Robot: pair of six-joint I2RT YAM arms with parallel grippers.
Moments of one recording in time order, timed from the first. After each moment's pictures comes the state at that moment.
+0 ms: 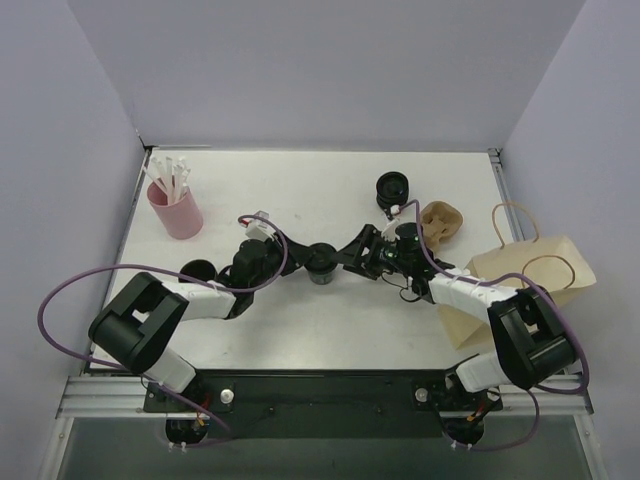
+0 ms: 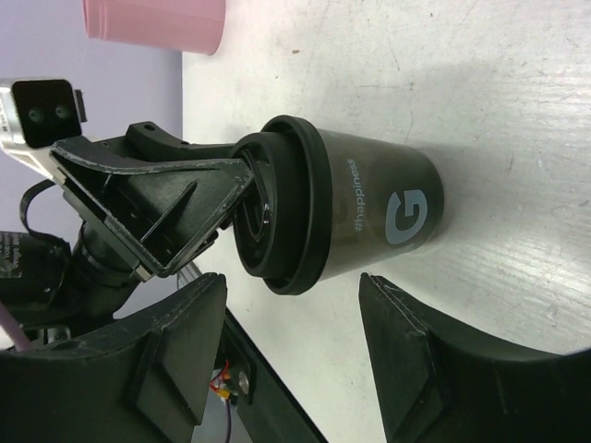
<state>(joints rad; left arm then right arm) -0.62 1.58 0.50 0.73 0.01 -0.98 0.45 1.42 0.57 0.38 -0.48 0.94</state>
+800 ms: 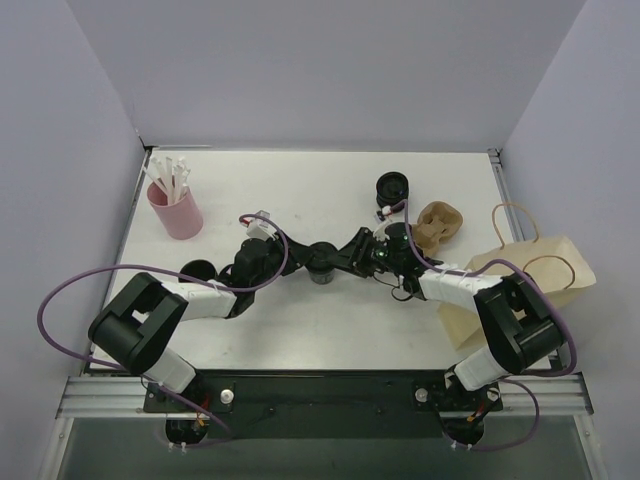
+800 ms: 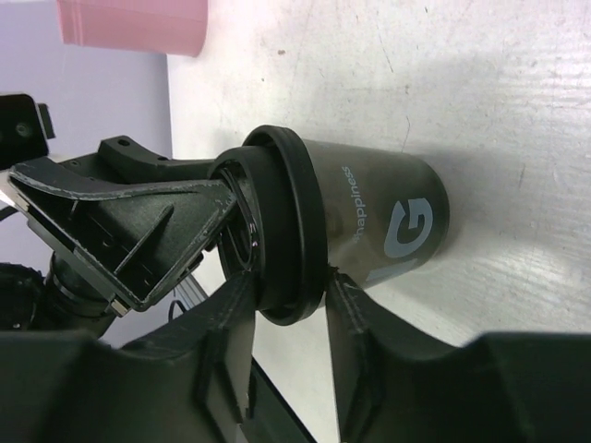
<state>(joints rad) -0.63 1.57 0.52 0.69 0.00 -0.98 0.49 1.52 0.62 0.39 -0.42 0.97</state>
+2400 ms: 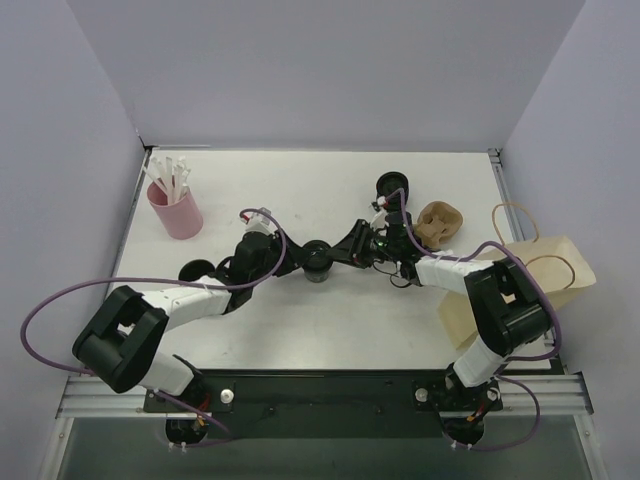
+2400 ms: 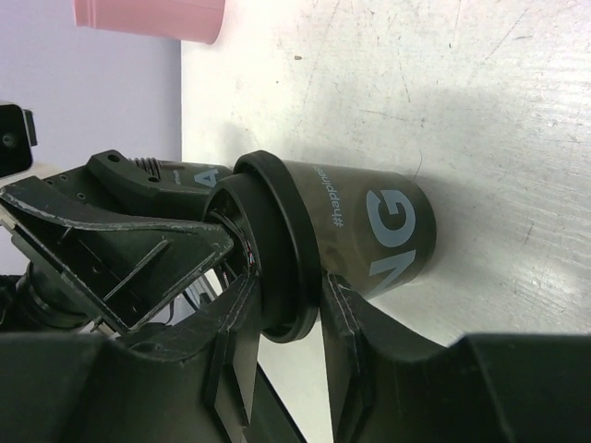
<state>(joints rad) -0.63 1.45 0.59 0.40 -0.03 -0.93 0.44 1.63 0.69 0.44 -0.55 0.91</state>
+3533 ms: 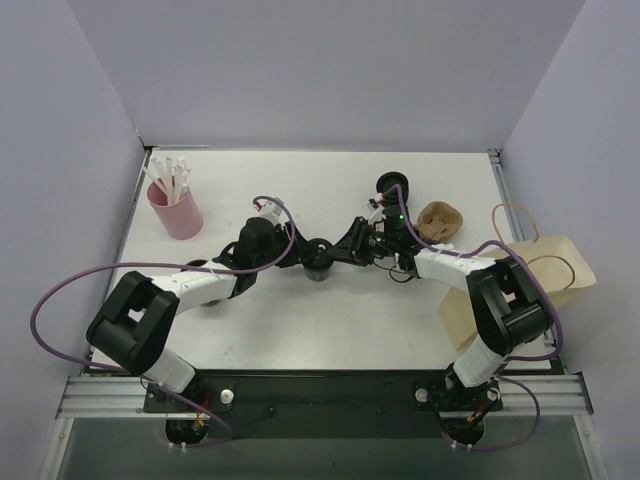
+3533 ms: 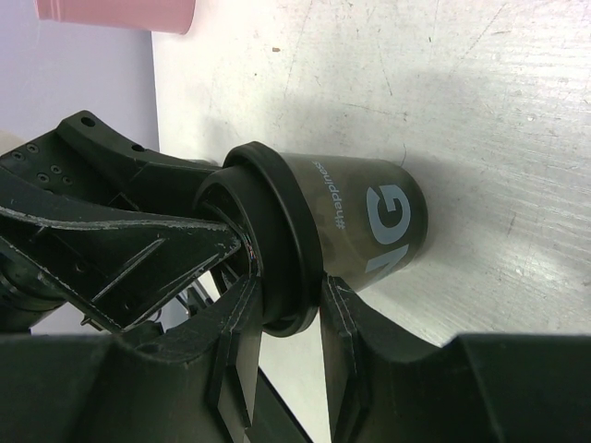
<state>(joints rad) -0.58 1.56 0.73 0.32 0.15 -0.77 0.44 1.63 0.79 0.23 -0.55 0.85</state>
